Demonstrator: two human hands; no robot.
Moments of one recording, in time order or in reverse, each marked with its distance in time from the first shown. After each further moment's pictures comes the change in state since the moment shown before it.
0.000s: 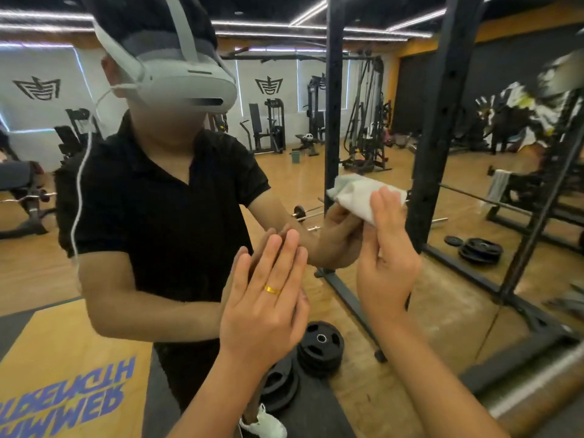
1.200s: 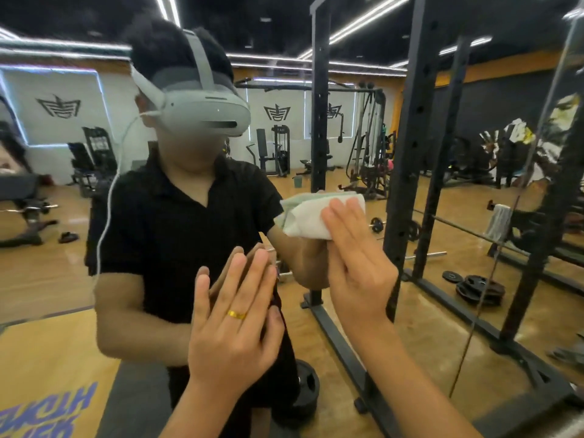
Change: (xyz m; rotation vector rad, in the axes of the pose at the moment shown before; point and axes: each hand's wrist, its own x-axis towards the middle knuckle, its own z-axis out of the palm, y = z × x) left_hand 0.068 0.119 0.086 -0.034 0.085 -0.100; right_hand 0.080 0.138 -0.047 0.091 -0.053 -0.321
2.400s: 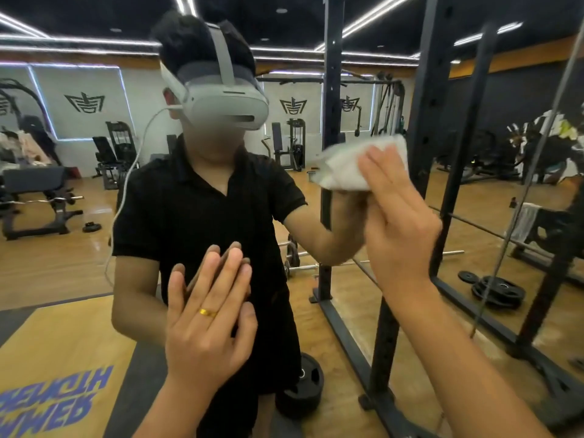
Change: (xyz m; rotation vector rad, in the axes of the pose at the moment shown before) left_hand 0.005 0.008 0.000 0.012 0.027 -0.041; right_hand 0.050 0.065 -0.037 0.002 -0.007 0.042
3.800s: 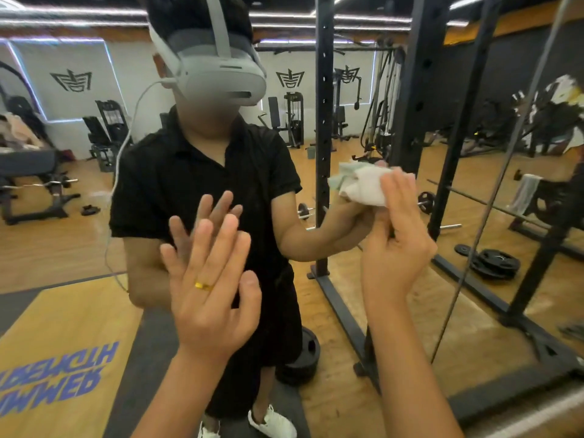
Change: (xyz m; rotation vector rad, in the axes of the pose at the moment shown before) left_hand 0.017 0.053 0.019 -0.163 0.140 -0.054; right_hand -0.069 0.022 -0.015 0.059 0.159 0.420
